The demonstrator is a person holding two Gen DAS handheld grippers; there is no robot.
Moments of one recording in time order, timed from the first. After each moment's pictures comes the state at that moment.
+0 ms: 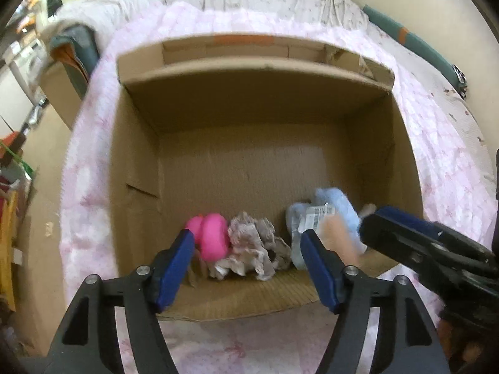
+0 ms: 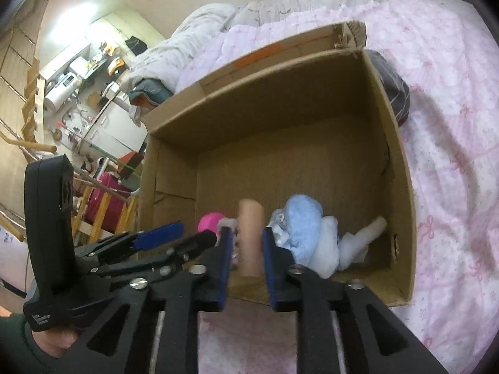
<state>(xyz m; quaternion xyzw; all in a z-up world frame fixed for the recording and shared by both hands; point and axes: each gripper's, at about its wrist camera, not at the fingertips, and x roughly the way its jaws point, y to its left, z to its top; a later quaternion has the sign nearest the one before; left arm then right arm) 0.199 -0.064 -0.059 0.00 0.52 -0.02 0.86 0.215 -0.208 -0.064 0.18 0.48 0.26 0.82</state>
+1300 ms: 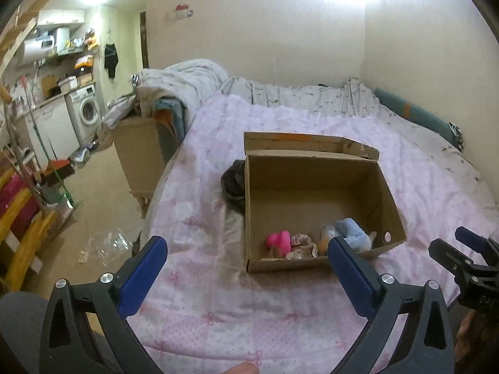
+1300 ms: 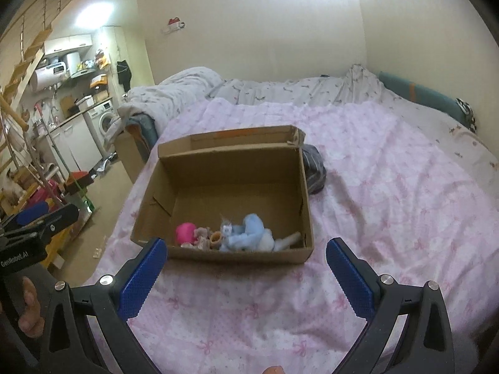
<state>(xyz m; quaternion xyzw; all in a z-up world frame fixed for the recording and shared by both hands) 0.024 0.008 0.034 -0.01 0.32 0.06 0.95 0.058 -0.223 0.014 0.04 0.33 0.13 0.94</state>
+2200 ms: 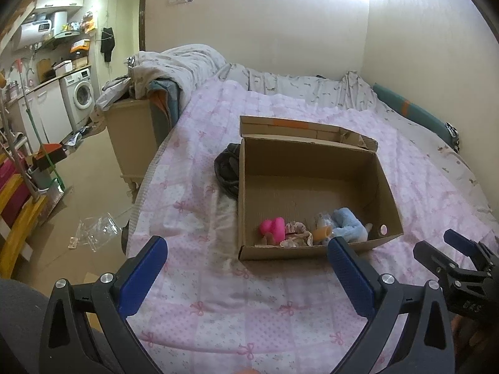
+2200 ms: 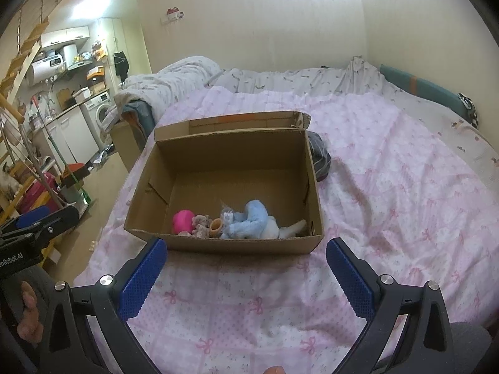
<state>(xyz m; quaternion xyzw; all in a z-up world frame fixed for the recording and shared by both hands) 0.031 0.012 0.018 -0.04 0.35 0.04 0.94 0.062 -0.209 0.002 0.03 0.35 0.12 0.93</state>
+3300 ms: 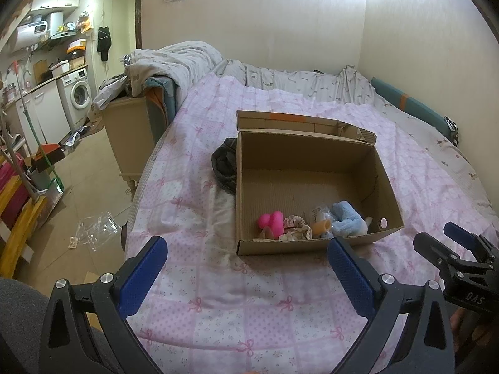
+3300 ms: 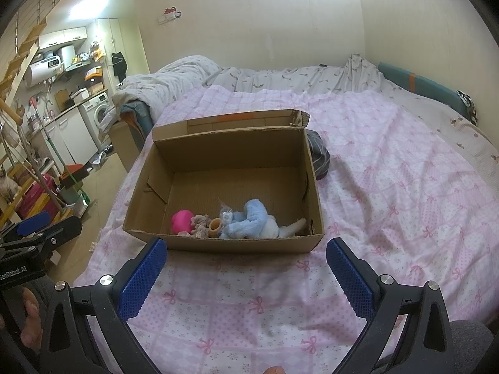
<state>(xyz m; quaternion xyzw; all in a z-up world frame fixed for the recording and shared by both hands) 0.031 0.006 0.013 -0.03 0.35 0.04 0.93 0.063 -0.209 0.002 0.03 0.35 0.12 0.93</state>
